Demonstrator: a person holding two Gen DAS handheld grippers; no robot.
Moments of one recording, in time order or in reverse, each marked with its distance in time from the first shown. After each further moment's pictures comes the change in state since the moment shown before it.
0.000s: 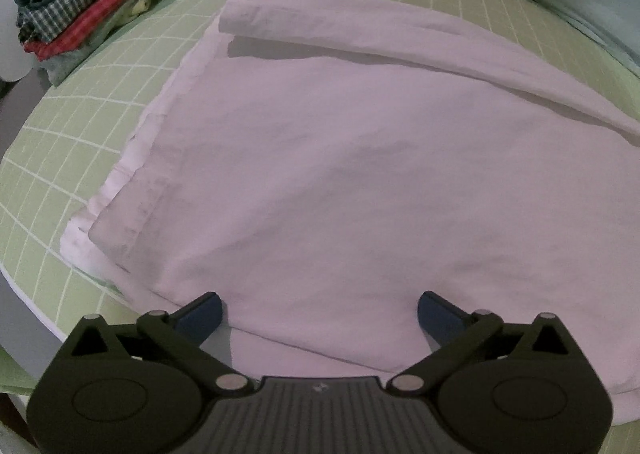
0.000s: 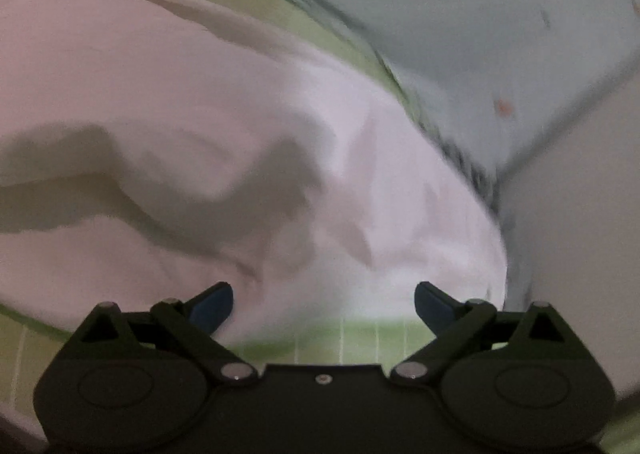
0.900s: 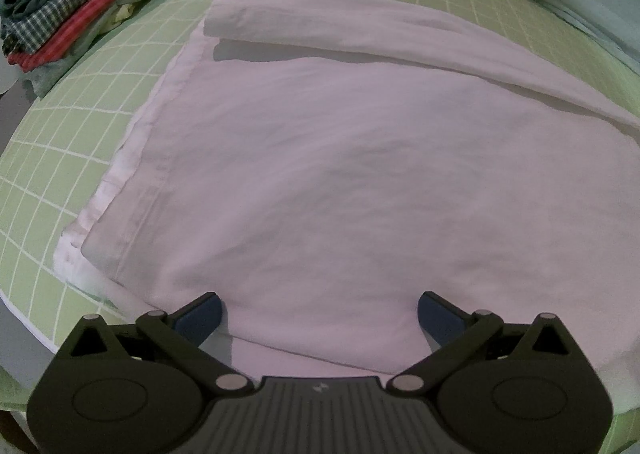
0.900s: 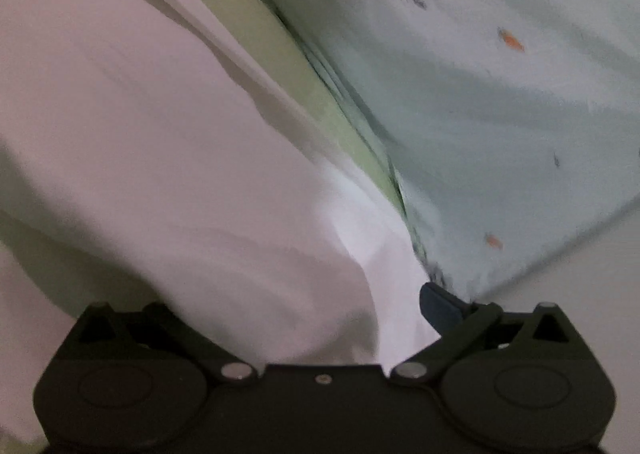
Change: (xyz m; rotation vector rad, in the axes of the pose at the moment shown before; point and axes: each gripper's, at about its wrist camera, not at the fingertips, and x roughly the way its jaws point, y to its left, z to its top) left arm 0.003 0.003 0.005 0.042 0.004 -0.025; right arm 0.019 0.036 0.037 -0.217 -0.192 -0.125
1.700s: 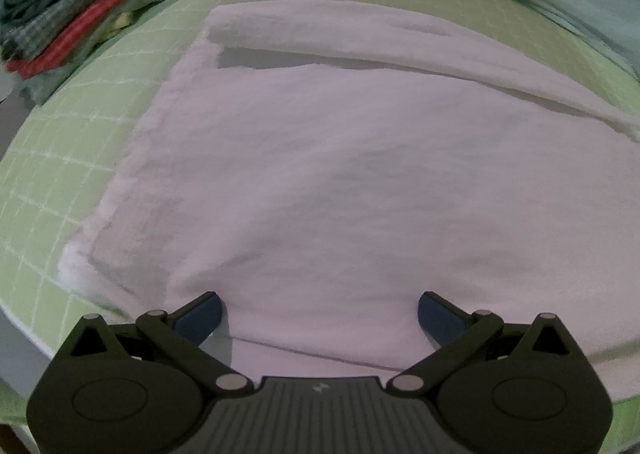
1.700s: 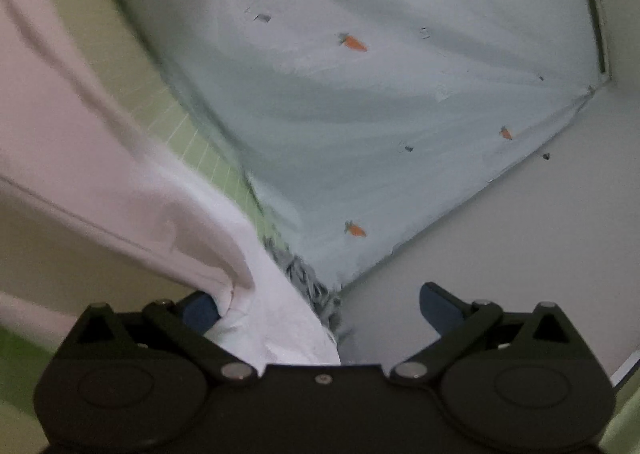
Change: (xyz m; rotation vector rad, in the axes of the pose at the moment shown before) left arm -0.001 0.012 -0.004 -0.001 -0.031 -0.001; right arm -0.058 -0.051 -0.023 0.090 -0.031 -0.358
